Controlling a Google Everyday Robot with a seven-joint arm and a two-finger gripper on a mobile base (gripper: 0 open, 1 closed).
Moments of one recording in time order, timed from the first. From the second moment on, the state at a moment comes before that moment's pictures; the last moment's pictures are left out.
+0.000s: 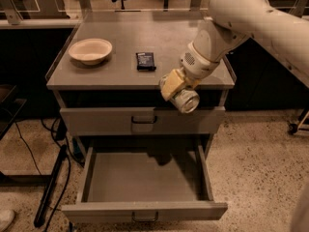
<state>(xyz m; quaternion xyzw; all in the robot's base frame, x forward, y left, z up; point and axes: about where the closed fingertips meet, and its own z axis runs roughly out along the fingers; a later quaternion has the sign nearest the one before) 0.594 -0.076 0.831 -0.28 0.93 0.20 0.10</state>
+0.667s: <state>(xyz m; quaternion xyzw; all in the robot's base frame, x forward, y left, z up) 0.533 -0.035 0.804 -0.27 0.93 0.25 0.07</state>
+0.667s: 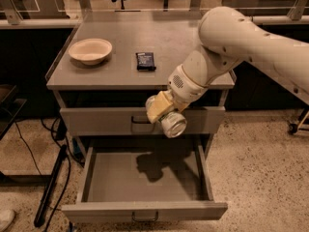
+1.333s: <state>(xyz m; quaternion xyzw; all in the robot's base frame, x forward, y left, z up) 0.526 -0.024 0.791 -0.28 0.92 0.26 0.06</state>
